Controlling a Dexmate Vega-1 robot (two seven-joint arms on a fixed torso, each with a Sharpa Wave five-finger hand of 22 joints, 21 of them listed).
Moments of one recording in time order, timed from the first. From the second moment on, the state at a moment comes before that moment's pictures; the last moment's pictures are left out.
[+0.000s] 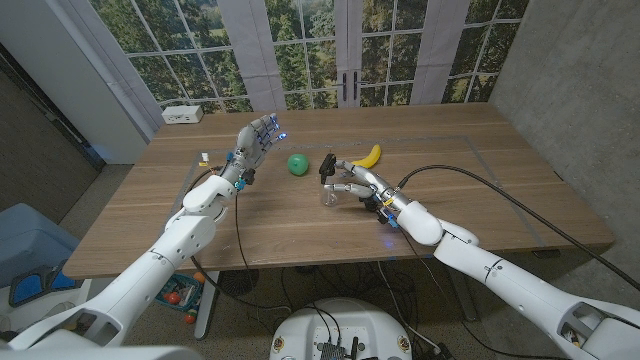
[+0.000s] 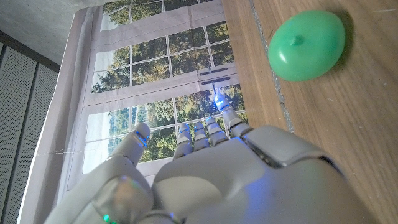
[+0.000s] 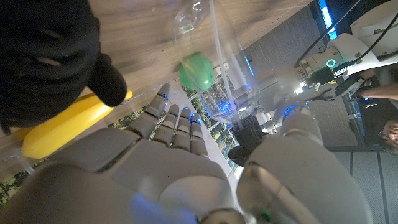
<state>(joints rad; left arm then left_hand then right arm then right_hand) 0.91 0.57 0.32 -1.47 -0.78 -0.26 -0.16 0.10 0.11 0.67 0.05 0.21 0.08 0.01 0.18 0.17 0.02 -0.02 0.19 0.17 0.03 -0.03 0.20 0.18 -0.01 0.01 0.75 0.16 -0.82 -0.56 -0.71 -1.43 -0.20 0.39 -0.15 0.56 -0.15 0.24 -0.16 0.42 0.16 0.05 0.22 0.20 0.21 0.00 0.22 0.31 0.15 -0.04 0.22 0.31 0.27 0.01 0.46 0.17</state>
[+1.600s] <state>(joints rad) 0.89 0.58 0.33 -1.47 -0.78 -0.24 -0.16 0.09 0.10 0.68 0.05 0.22 0.08 0.01 0.18 0.17 0.03 -0.03 0.19 0.17 0.03 -0.03 0.19 0.18 0.00 0.01 0.73 0.16 -0.78 -0.46 -0.76 -1.29 -0.27 0.40 -0.33 0.83 0.00 0.28 -0.16 0.25 0.65 0.02 0.49 0.20 0.82 -0.05 0.45 0.38 0.60 -0.05 0.55 0.51 0.56 -0.05 0.55 0.20</state>
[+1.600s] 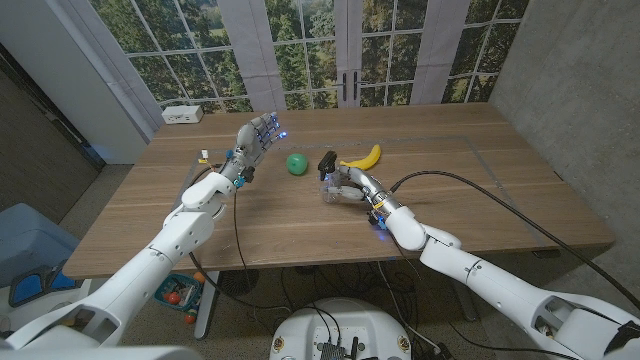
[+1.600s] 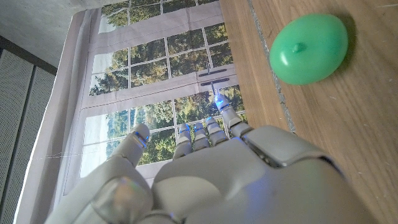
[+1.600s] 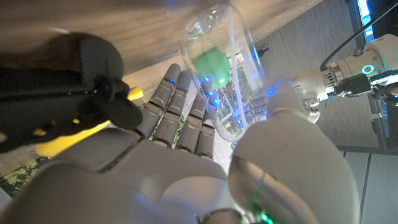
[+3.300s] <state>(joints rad) 0.79 0.77 0.41 -1.66 -0.64 0.03 -0.22 0.34 -0.01 0.66 -0.19 0.17 0.31 -0.07 0.21 0.18 0.26 -0.05 0.23 0.18 0.33 -0.02 0.22 0.17 0.15 0.08 0.63 0.18 -0.83 -0.51 -0.71 -1.42 -0.41 0.27 -0.54 0.85 -0.03 0.29 -0.17 0.20 0.75 0.10 0.55 0.25 0.88 -0.01 0.67 0.67 0.79 -0.06 0.63 0.71 0.57 -0.06 0.70 0.23</state>
